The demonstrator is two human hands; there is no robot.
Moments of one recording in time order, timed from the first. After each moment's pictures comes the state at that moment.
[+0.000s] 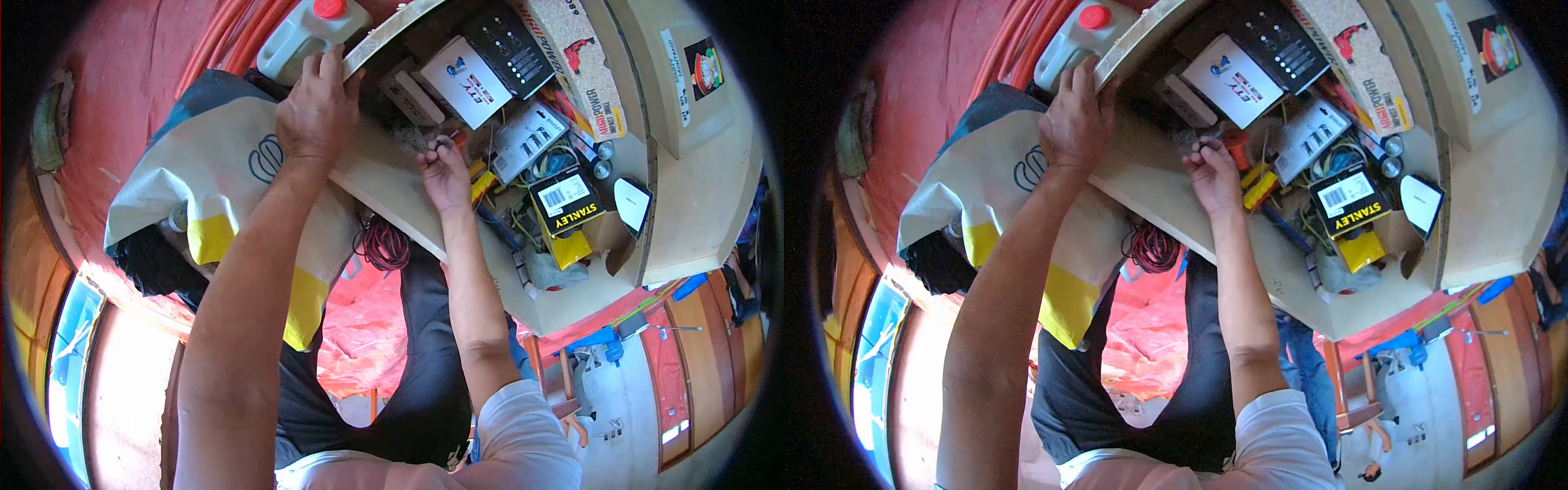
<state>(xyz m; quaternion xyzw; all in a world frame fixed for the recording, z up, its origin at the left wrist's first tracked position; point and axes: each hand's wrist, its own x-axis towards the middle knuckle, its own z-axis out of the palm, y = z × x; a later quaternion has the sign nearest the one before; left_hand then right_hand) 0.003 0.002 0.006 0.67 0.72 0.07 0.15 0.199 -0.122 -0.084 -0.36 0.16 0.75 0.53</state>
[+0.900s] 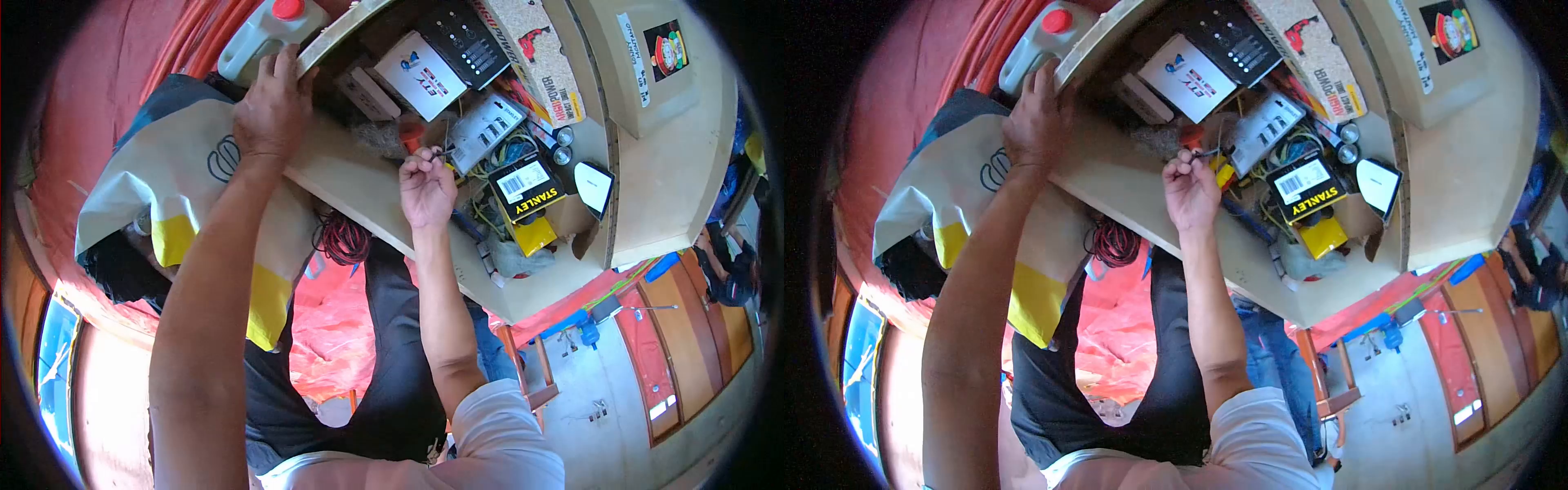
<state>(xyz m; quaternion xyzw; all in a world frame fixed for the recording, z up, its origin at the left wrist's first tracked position) 0.001 0.001 -0.001 0.68 0.72 0.08 0.13 0.215 -0.123 -0.025 -0.28 0.24 0.68 0.63</state>
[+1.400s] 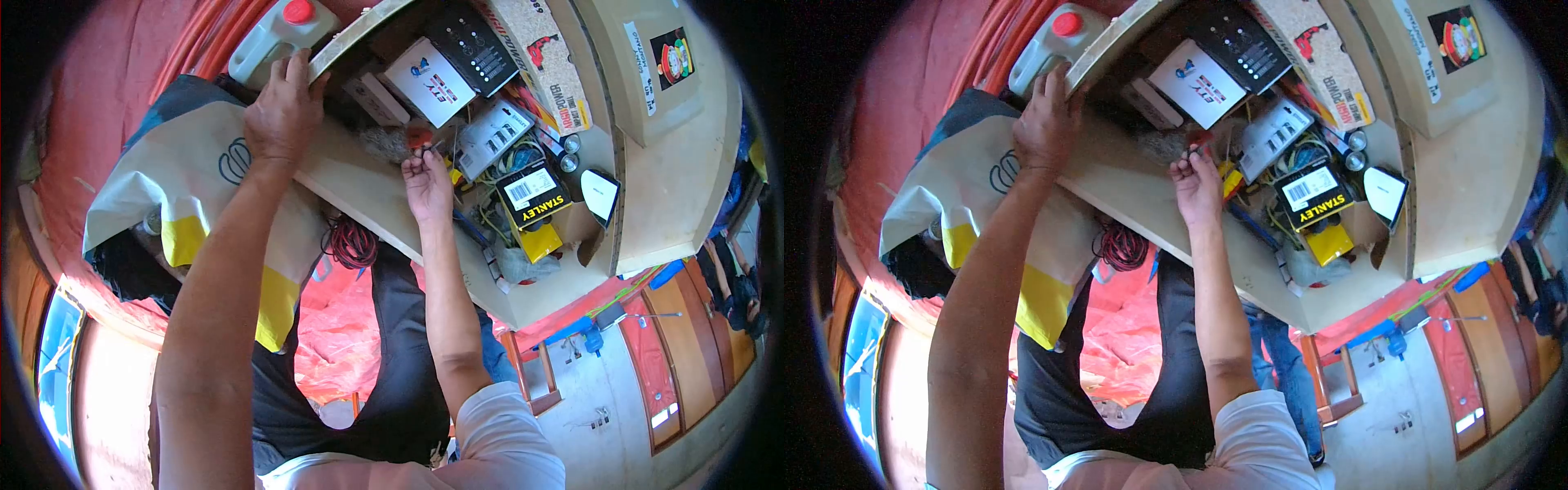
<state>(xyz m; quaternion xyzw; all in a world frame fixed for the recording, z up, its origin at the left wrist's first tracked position) 0.002 0.002 0.000 0.67 0.73 0.05 0.15 0.217 -0.129 -0.061 -0.46 0.19 0.67 0.56</state>
